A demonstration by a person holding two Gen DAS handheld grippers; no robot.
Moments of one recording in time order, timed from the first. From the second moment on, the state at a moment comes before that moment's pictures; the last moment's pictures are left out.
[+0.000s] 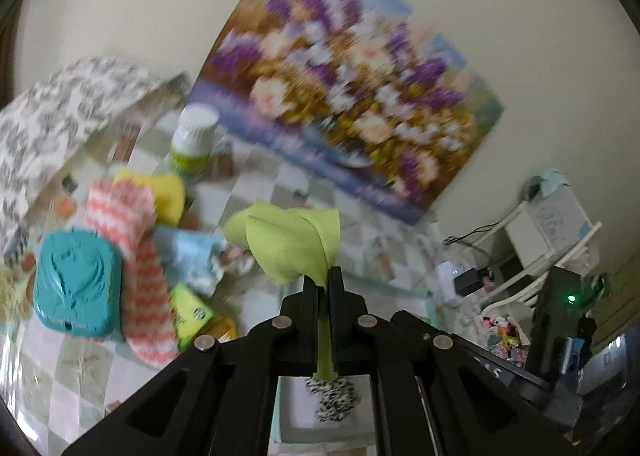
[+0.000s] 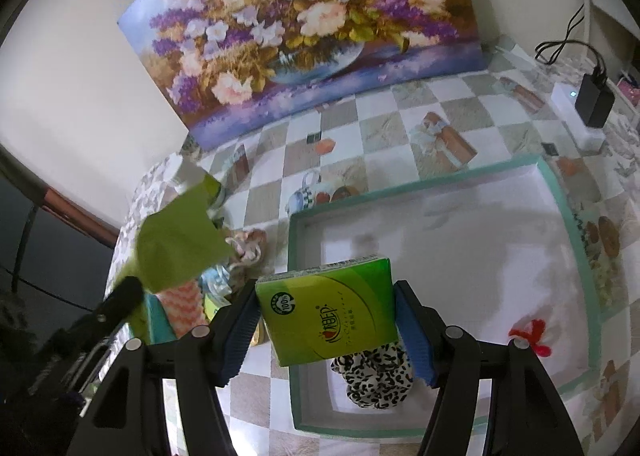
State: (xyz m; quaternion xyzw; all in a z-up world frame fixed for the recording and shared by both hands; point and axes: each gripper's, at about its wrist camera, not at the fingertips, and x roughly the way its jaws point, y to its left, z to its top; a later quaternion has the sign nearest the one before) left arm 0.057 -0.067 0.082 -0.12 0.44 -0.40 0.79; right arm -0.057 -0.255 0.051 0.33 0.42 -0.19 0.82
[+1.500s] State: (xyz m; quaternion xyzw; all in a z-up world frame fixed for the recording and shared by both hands) left arm -0.030 -0.199 0.012 0.11 0.50 -0.45 0.73; right arm -0.135 -0.346 -0.026 0.38 0.48 -0.33 0.71
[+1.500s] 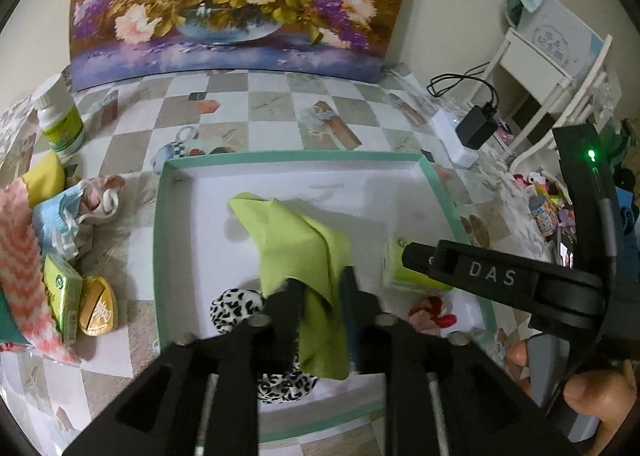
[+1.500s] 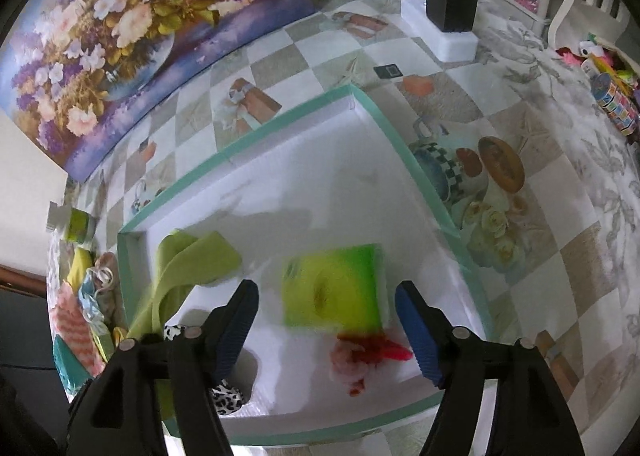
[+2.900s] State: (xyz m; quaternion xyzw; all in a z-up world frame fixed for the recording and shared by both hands) left arm 0.104 -0.057 0.039 0.01 0.54 -0.16 0.83; right arm -0.070 -0.271 -0.010 0.26 0.55 -0.29 0.74
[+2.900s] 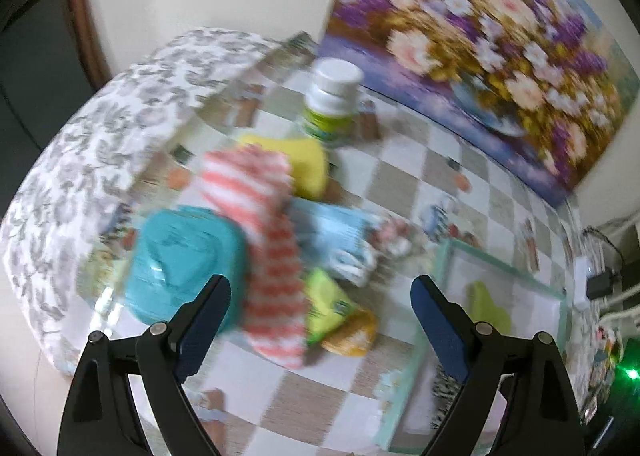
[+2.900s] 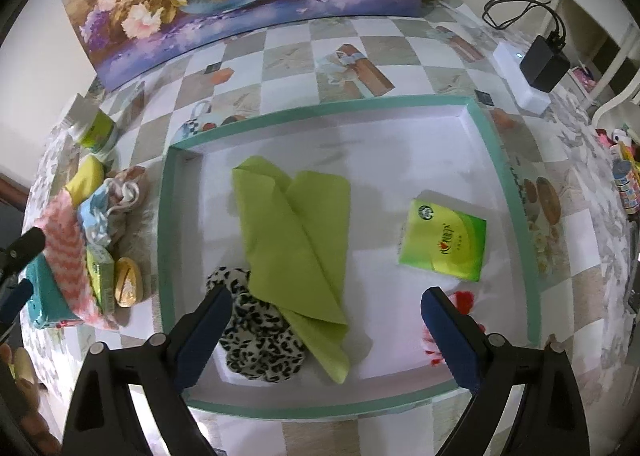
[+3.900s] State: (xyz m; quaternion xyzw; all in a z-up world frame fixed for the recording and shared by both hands) left arm 0.178 0.029 0.026 -0.06 0.57 -0.11 0.81; right arm 0.029 -0.180 0.008 0.22 0.52 -0.18 0.81
